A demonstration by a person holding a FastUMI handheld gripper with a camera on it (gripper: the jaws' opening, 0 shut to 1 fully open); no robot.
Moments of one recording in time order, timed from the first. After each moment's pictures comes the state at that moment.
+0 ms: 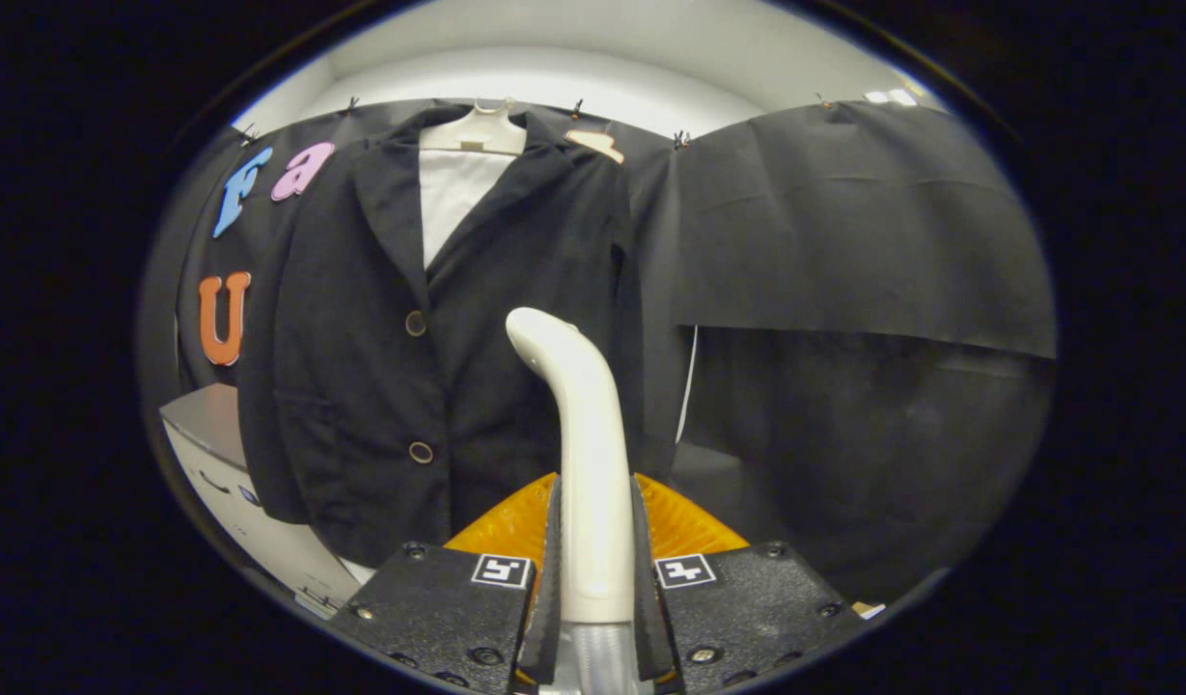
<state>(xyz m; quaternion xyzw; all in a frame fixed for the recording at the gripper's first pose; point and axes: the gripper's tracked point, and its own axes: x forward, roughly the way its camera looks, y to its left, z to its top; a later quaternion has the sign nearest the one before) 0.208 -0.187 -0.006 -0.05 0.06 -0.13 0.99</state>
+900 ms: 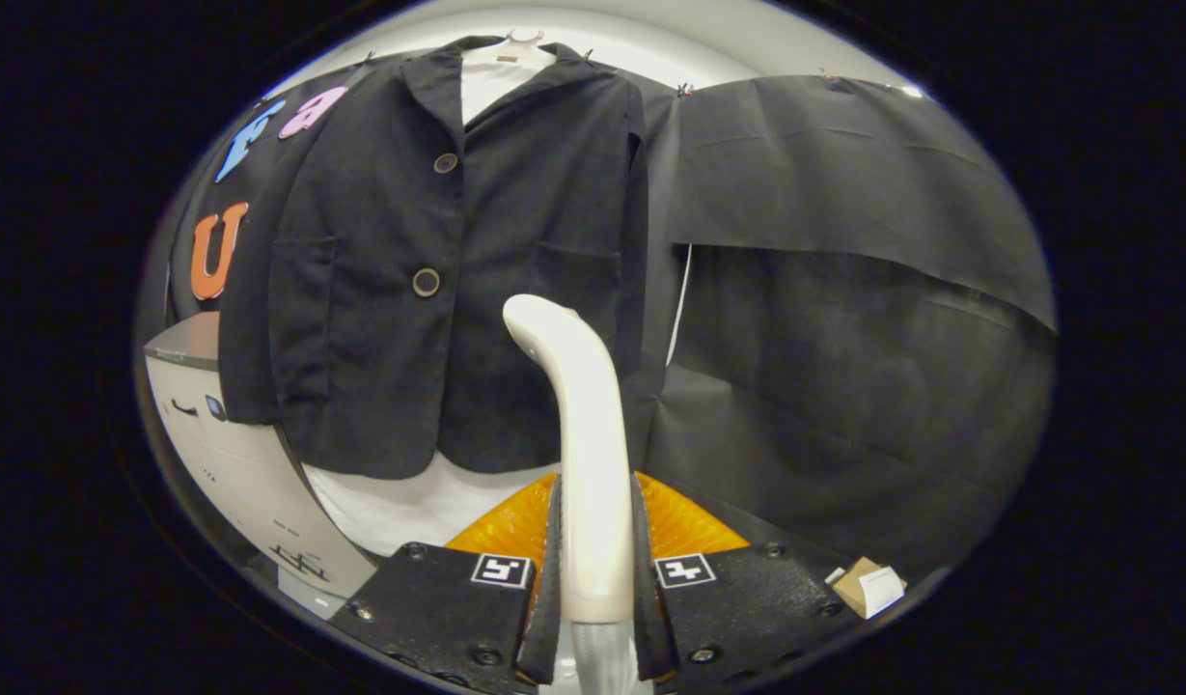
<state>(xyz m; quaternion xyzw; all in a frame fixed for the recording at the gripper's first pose) 0.177 -0.180 -0.145 -0.05 0.15 -0.17 0.97</state>
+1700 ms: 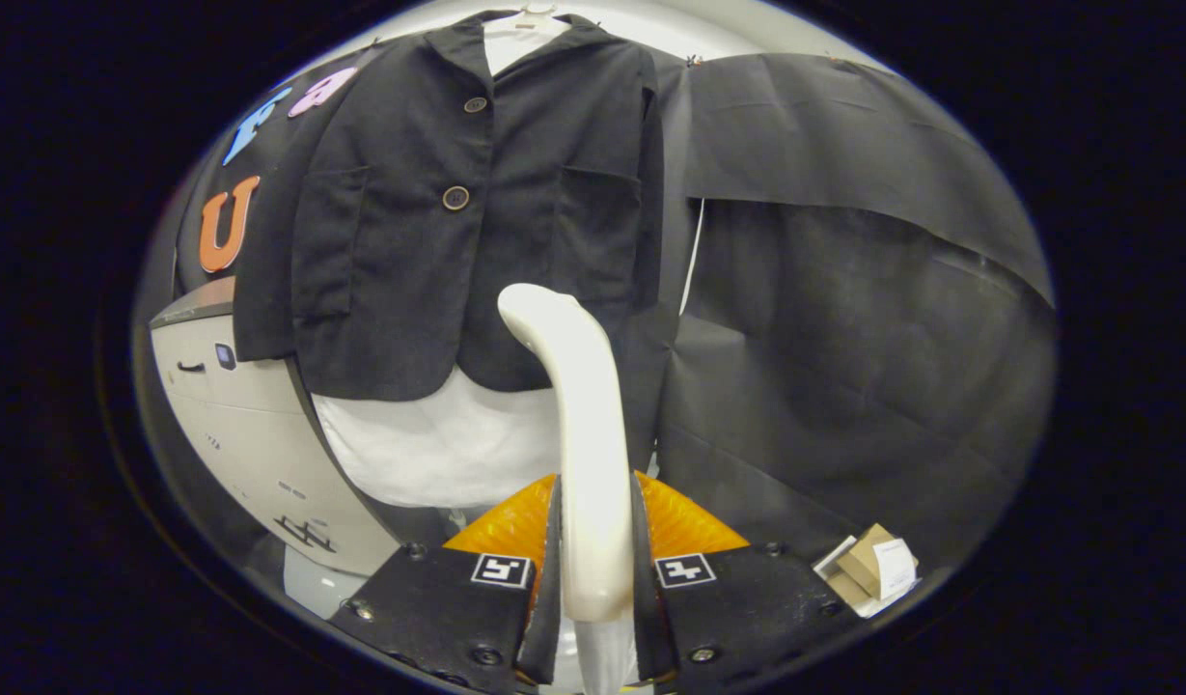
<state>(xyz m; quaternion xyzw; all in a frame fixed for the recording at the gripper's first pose) 0.146 -0.166 -0.193 -0.04 0.20 -0.16 0.97</state>
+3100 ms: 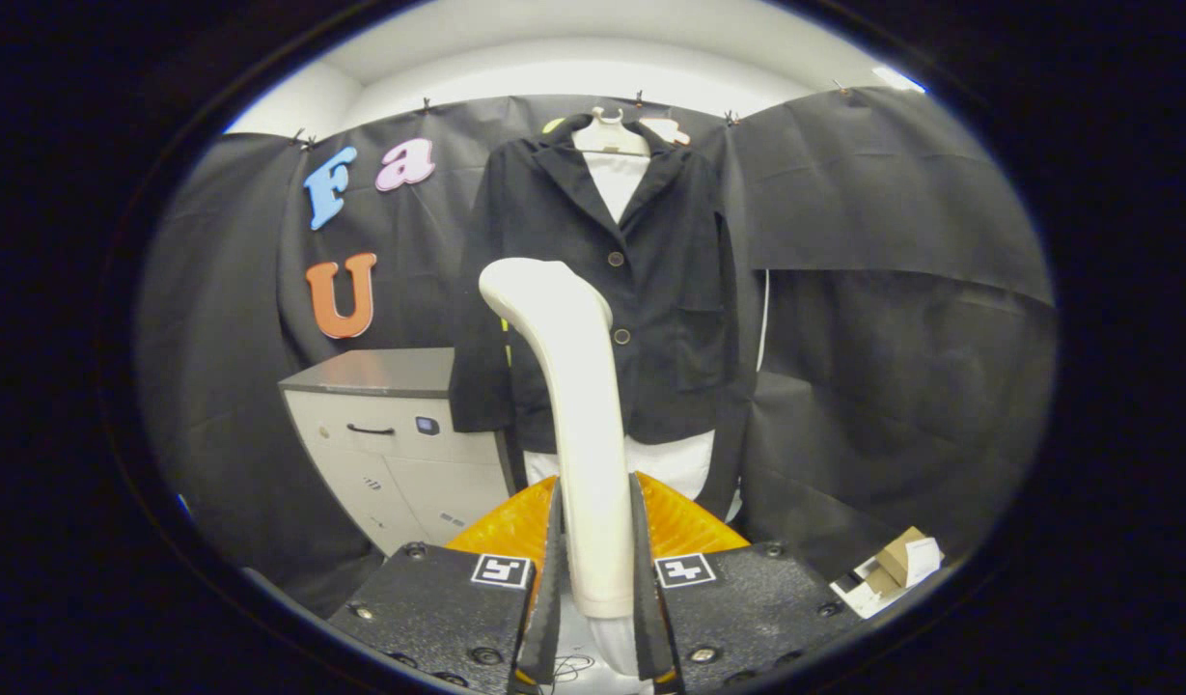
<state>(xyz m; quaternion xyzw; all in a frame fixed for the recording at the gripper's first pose) -0.006 -0.004 -0.079 -0.01 0.13 -0.02 0.99</state>
